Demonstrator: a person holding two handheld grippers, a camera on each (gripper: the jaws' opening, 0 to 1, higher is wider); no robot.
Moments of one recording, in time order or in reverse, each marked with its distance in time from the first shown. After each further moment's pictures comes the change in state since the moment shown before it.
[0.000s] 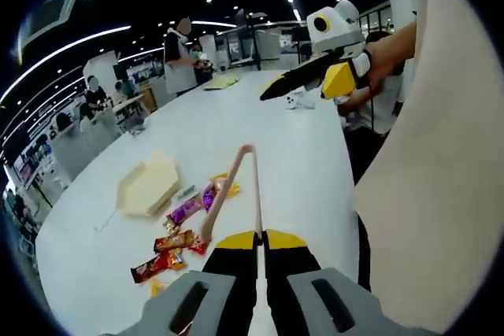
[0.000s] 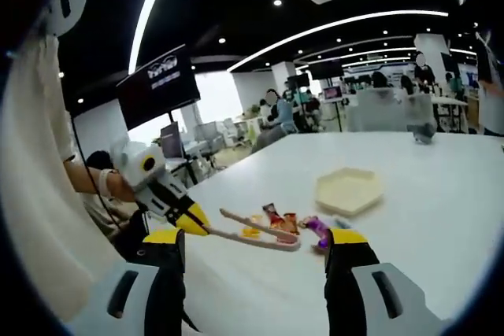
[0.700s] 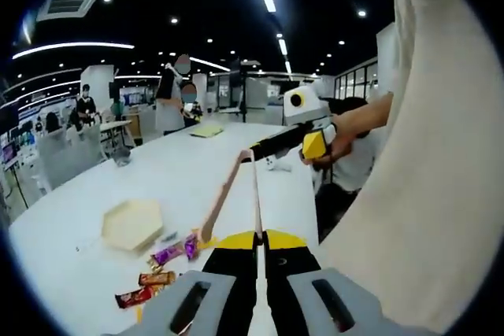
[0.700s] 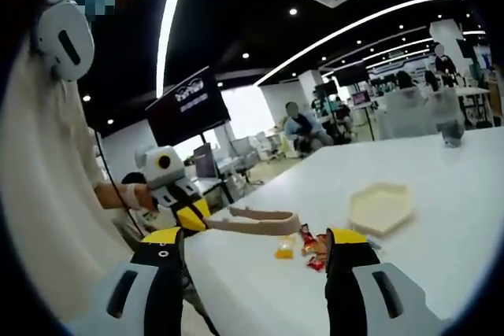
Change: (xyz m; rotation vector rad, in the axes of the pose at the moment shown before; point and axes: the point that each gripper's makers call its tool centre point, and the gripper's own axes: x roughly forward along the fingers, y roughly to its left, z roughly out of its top) left arm -0.045 -0.011 0.069 -0.107 -0.254 -0.146; right arm -0.004 0.020 0.047 0.059 -0.080 0.207
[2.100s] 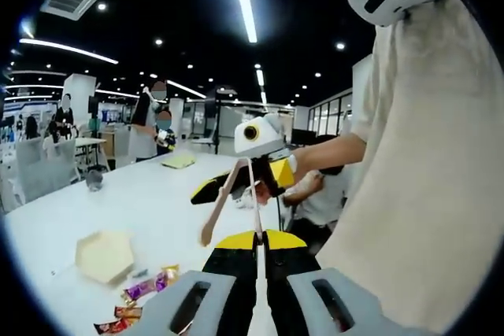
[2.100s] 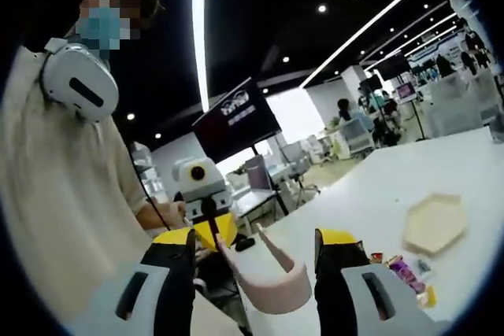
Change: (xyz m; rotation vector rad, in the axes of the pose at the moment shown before) left arm 0.001 -0.038 0.061 -0.027 -0.165 -0.177; right arm 0.025 0.053 0.041 0.068 -0.023 0.297
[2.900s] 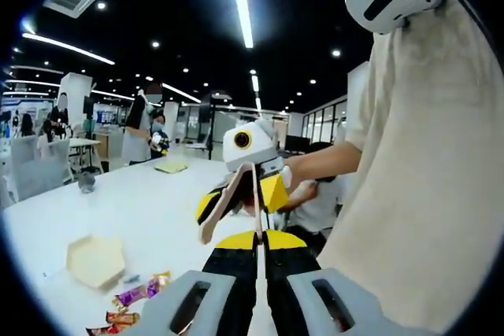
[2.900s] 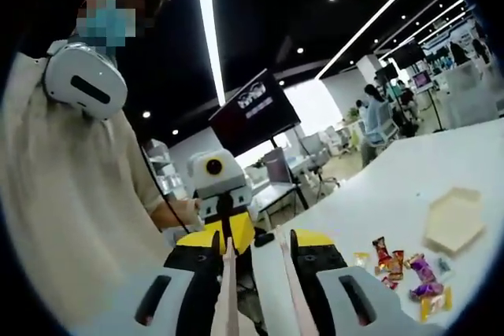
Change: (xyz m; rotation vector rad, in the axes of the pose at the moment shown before) left arm 0.009 -0.005 0.007 -0.019 -0.033 -0.038; right arm 0.014 0.017 -0.006 0.020 0.039 0.106
